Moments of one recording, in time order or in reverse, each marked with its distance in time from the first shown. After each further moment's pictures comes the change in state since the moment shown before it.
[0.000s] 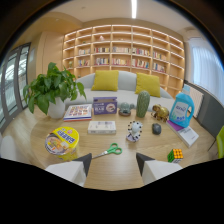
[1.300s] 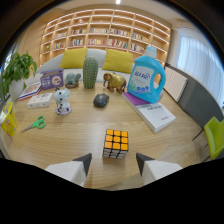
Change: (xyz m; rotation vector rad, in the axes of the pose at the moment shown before) arm 0.263 0.111 0.054 -0.194 0.211 0.014
